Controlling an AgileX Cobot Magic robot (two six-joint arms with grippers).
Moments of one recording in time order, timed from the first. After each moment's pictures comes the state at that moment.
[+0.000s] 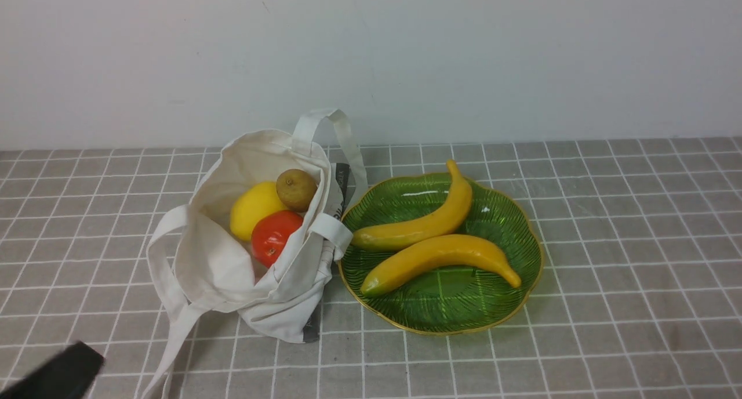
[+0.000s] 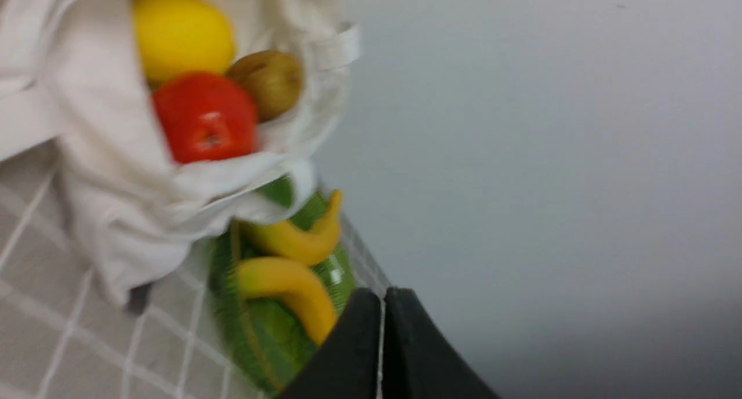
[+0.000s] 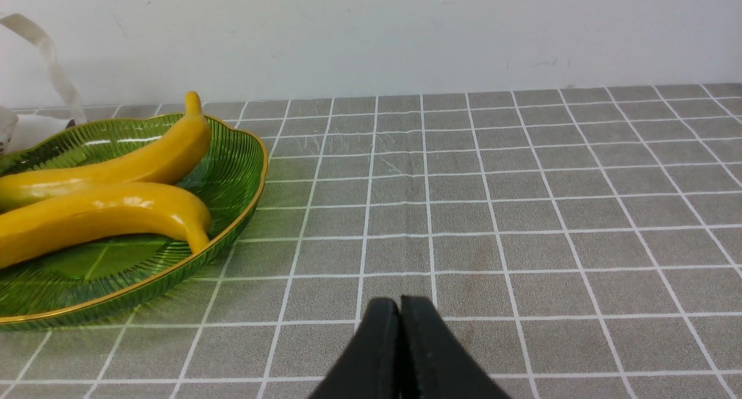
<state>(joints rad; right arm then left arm) 0.02 -0.01 0.02 0.09 0.38 -0.05 -0.05 0.00 -0.17 -1.14 0.39 0.08</state>
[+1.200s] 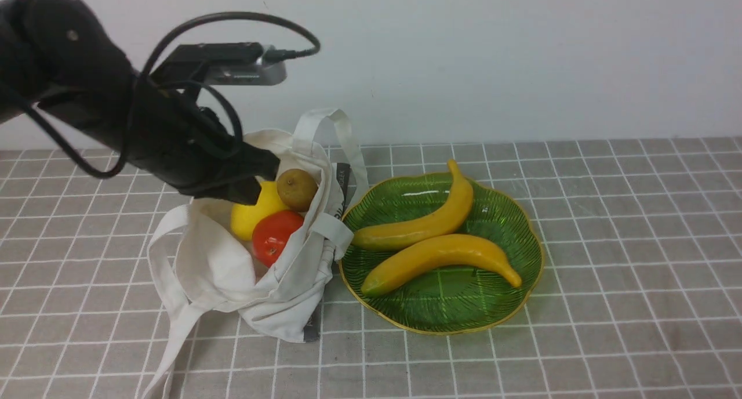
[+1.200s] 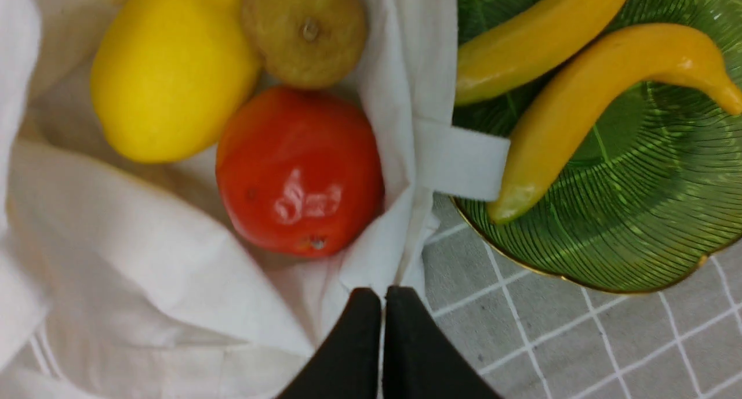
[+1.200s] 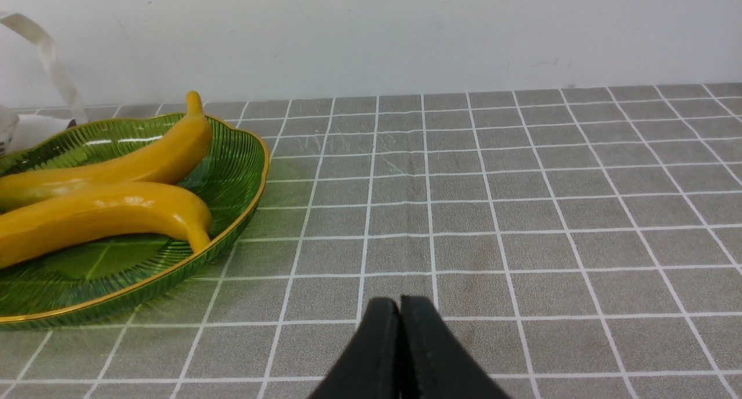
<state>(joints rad) 0.02 -0.01 0.02 0.09 0.38 -0.05 -0.24 1.62 -1.32 -0.28 0.88 0.21</state>
